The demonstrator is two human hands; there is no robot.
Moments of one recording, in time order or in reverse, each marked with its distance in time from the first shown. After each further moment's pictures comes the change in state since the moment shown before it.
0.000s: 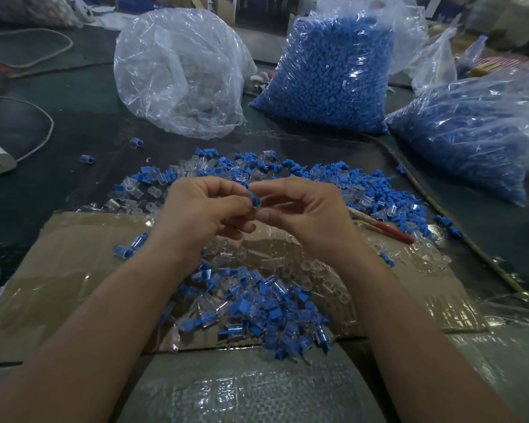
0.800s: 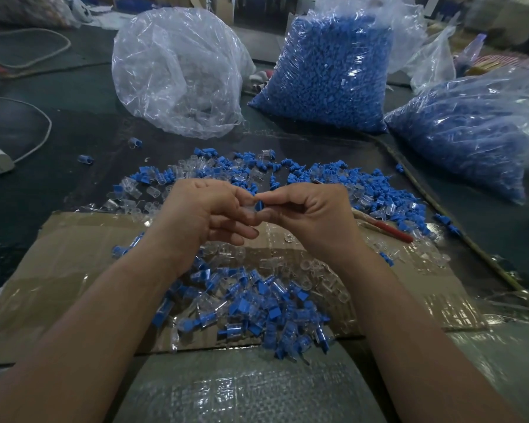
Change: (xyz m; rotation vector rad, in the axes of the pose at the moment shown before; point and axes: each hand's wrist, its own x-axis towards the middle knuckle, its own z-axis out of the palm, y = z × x) left_hand 0.001 0.004 -0.002 -0.058 -0.109 -0.078; right_hand -0.002 0.011 -0.002 -0.106 0.083 -0.125
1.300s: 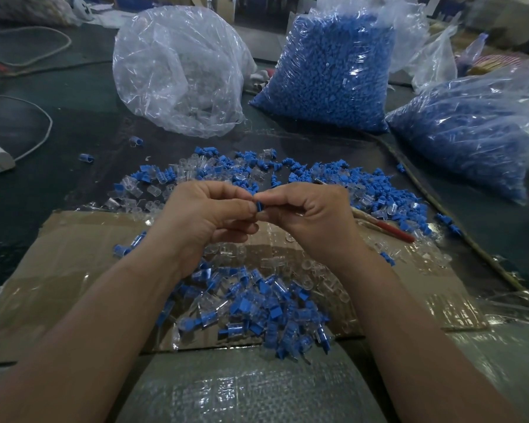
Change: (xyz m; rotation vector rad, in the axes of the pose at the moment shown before) left_hand 0.000 -0.005 0.001 -0.034 0.035 -0.019; right_hand 0.001 -0.004 0.002 -0.133 0.010 -0.087
